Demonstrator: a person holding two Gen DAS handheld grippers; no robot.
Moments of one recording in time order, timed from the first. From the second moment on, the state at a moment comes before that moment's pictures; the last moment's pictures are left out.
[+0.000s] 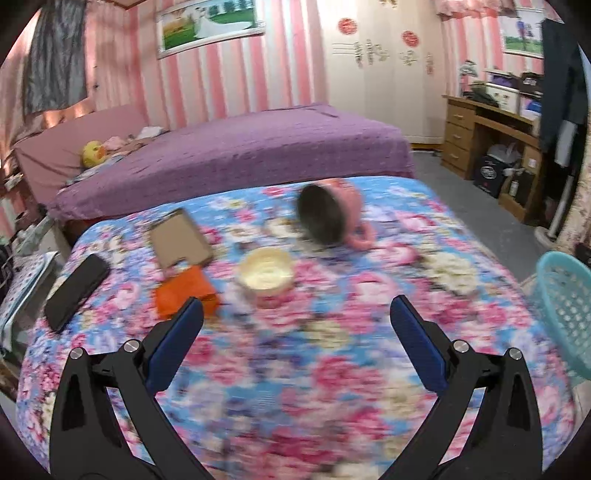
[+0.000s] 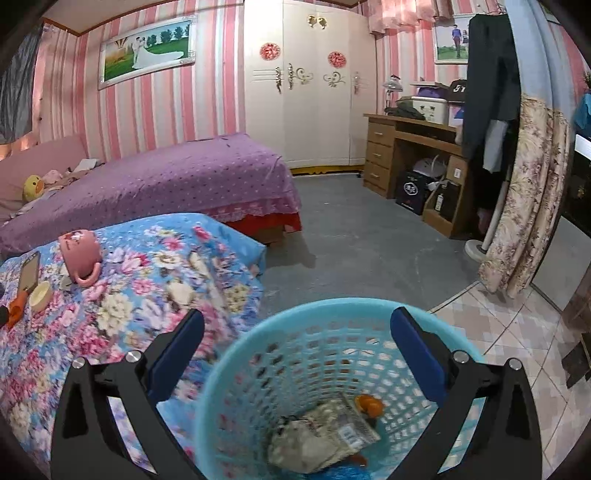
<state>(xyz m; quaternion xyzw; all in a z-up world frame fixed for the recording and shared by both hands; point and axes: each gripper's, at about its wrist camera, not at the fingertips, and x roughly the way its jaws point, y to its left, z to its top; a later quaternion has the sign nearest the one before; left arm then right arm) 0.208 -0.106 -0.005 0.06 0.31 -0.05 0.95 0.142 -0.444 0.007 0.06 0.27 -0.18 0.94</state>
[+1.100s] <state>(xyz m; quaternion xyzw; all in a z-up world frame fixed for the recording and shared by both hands) 0.298 0.012 -0.059 0.01 0.42 -0.05 0.90 0.217 -0.301 -0.018 0.01 0.33 -0.10 0.94</state>
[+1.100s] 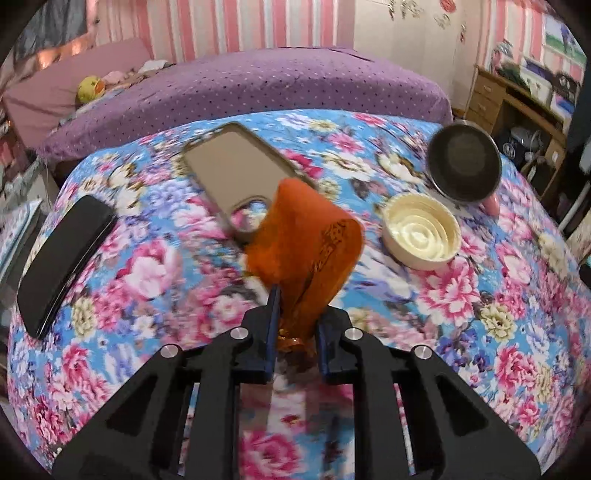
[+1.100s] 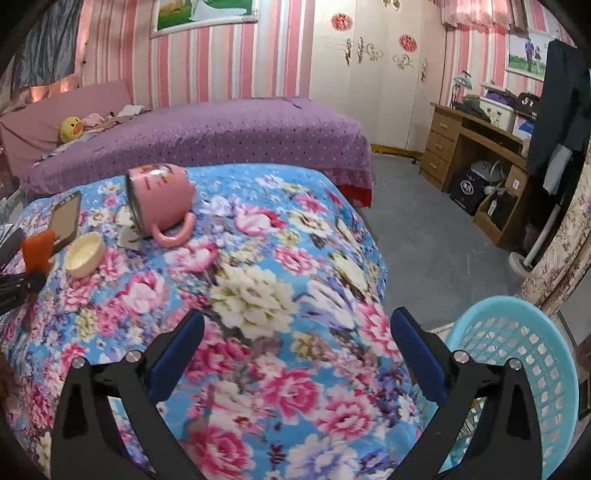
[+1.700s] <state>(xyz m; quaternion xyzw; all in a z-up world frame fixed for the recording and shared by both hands) 0.248 0.114 -0.015 -0.02 0.38 0.01 0.93 0.261 -0.181 -0.013 0.00 0.33 -0.01 0.95</state>
